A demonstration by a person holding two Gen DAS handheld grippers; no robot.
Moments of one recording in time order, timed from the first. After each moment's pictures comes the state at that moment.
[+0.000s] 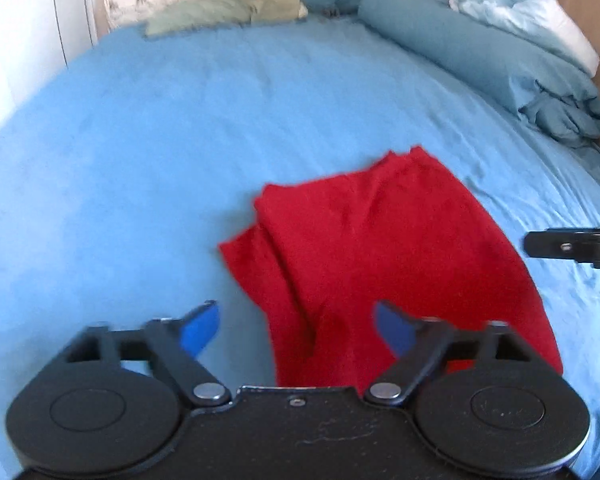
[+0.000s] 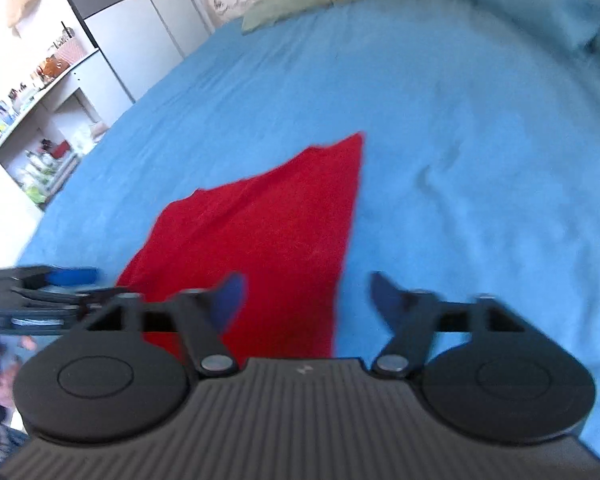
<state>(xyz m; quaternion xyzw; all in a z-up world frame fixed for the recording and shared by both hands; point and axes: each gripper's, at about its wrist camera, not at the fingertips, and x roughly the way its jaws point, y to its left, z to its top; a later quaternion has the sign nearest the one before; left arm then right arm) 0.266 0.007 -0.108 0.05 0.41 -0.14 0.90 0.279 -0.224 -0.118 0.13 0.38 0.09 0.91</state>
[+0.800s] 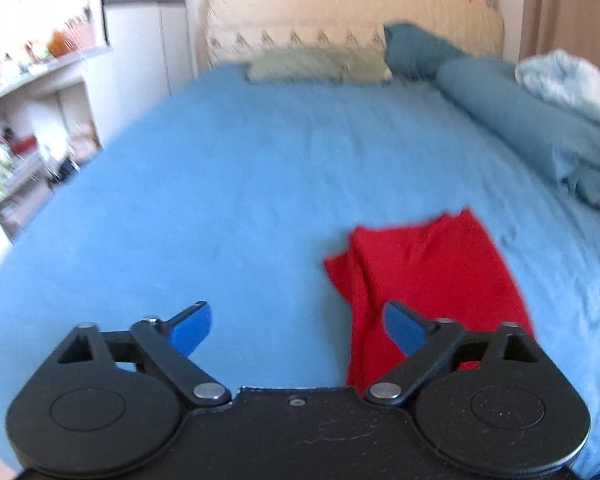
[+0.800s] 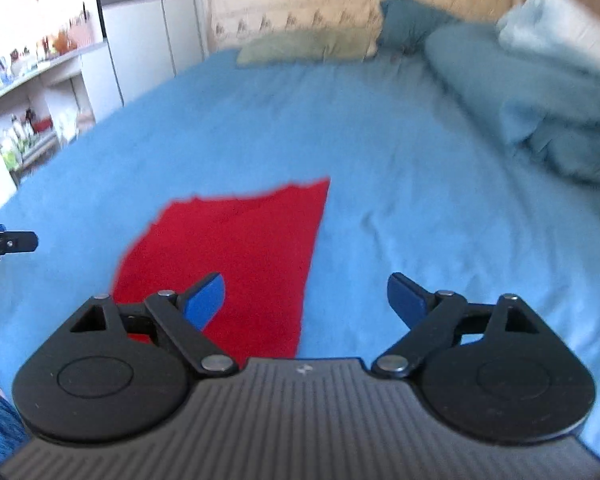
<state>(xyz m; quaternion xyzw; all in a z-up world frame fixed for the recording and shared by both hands) 0.170 0.046 -0.023 0.01 0.35 -0.01 0.94 0.165 -0.207 -0.043 0.03 0.32 0.03 0.95</state>
